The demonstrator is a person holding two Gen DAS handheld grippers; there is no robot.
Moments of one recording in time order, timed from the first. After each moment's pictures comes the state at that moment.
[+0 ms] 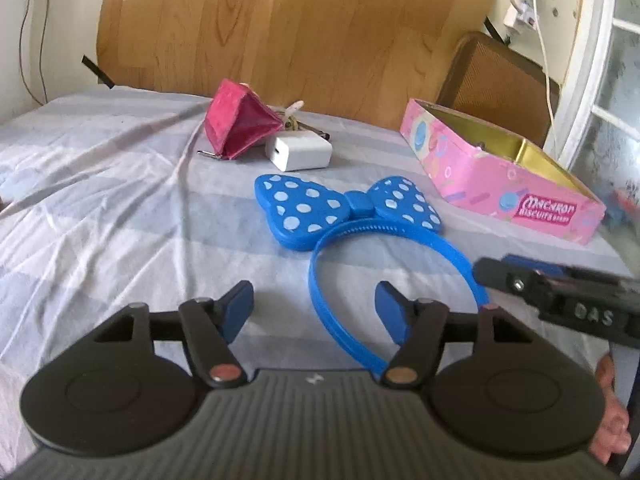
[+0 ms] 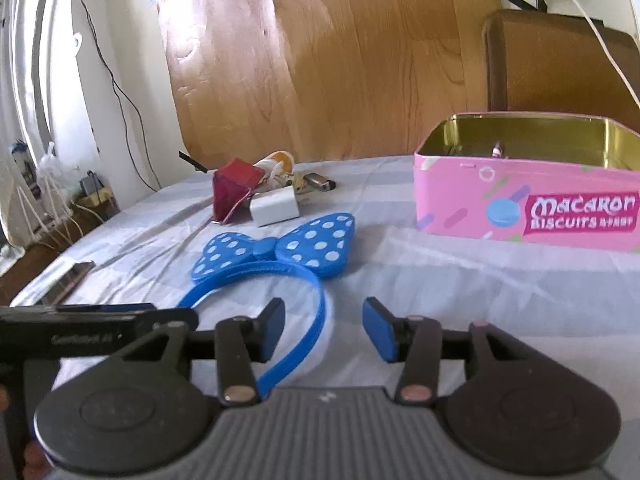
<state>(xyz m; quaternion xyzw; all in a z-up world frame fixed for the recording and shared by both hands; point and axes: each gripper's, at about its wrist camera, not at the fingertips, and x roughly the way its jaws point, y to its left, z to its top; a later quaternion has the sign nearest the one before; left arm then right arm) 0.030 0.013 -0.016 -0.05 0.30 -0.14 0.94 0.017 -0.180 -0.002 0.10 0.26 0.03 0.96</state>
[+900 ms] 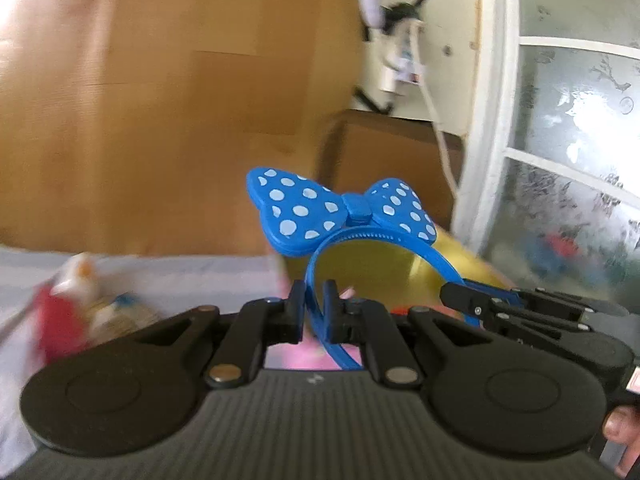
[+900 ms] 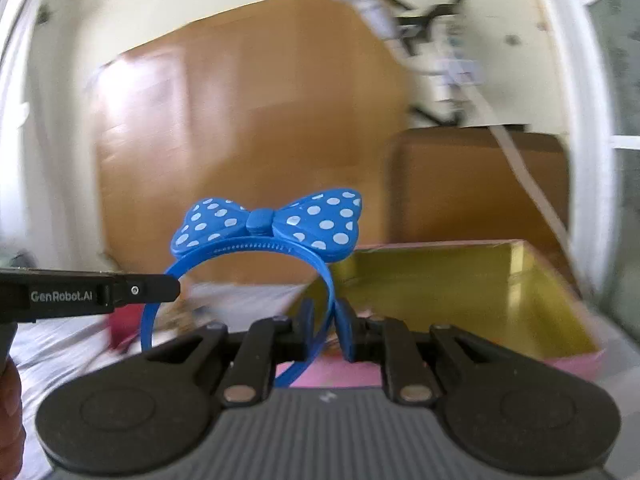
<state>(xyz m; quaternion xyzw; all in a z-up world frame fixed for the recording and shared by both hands) 0.122 -0.149 0.086 0.00 0.18 -0.27 0.95 0.037 -0.300 0.066 0.07 0.13 -0.08 0.99</state>
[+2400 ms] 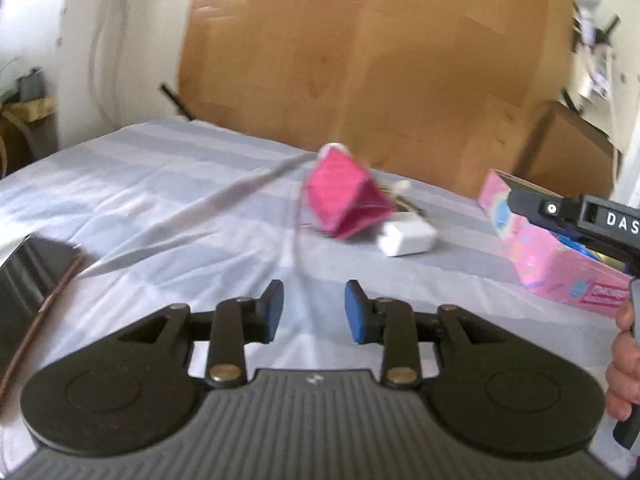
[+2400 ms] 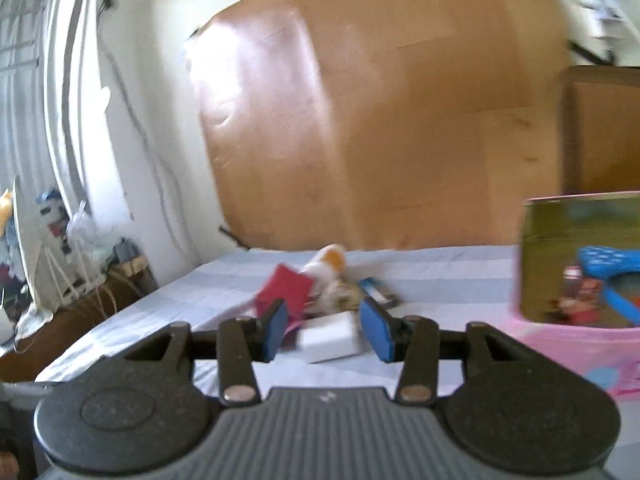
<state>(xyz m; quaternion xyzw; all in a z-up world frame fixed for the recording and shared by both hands) 0.080 0.054 0.008 -0.09 0.25 -0.04 0.96 0.121 -0.172 0.053 0.11 0.18 0.11 0.97</state>
